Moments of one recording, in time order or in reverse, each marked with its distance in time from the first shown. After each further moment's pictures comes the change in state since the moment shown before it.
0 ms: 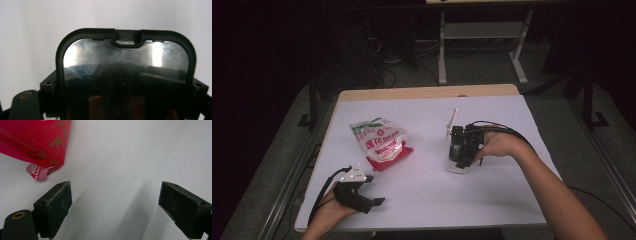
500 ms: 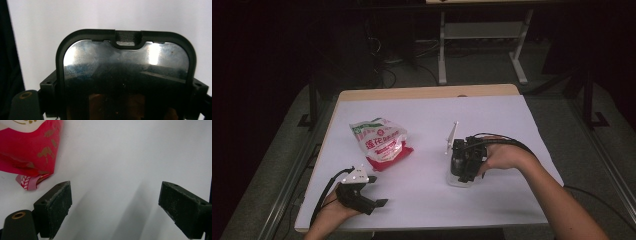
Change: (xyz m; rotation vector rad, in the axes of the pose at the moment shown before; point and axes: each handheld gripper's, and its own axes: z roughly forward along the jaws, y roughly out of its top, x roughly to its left) left arm -0.008 0.005 0.002 -0.022 -0.017 0.014; right arm 0.036 -0.007 0.002 0.012 0.036 -0.059
